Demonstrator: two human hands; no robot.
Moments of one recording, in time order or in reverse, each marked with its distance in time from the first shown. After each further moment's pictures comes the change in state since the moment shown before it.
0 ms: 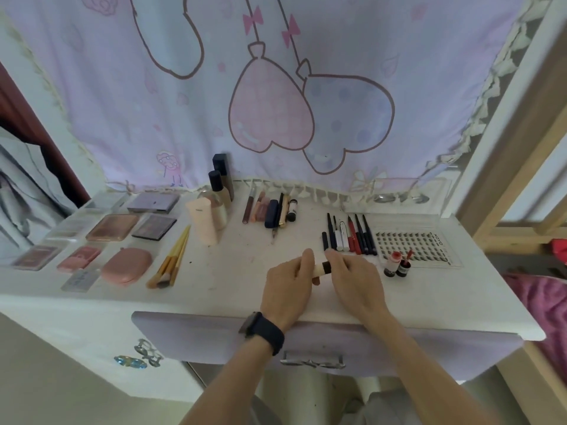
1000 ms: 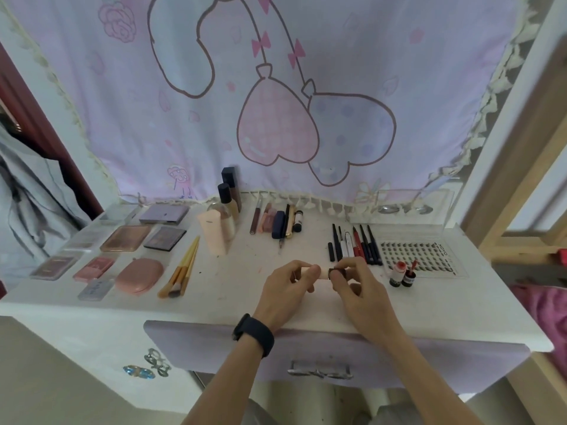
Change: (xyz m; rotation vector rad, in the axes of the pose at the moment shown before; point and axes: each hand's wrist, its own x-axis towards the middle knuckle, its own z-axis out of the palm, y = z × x) left_hand 0.011 -0.008 -0.027 -0.091 -0.152 0.010; right_hand -0.017 0.008 -0.008 0.230 -0.020 -0.093
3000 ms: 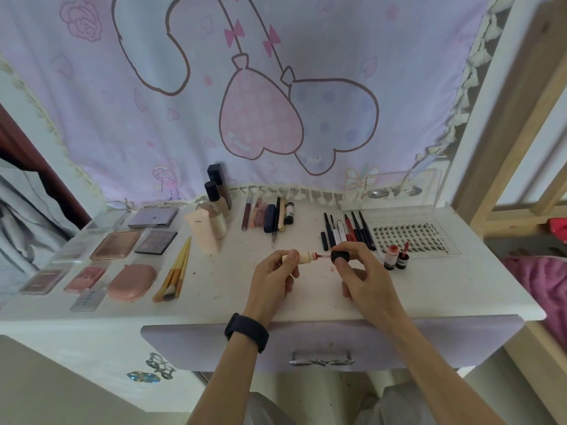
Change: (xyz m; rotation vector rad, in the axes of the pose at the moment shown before) left_hand 0.000 -0.002 -0.005 -0.265 0.066 -0.076; right_hand -0.003 -0.002 -0.007 0.220 0.076 0.008
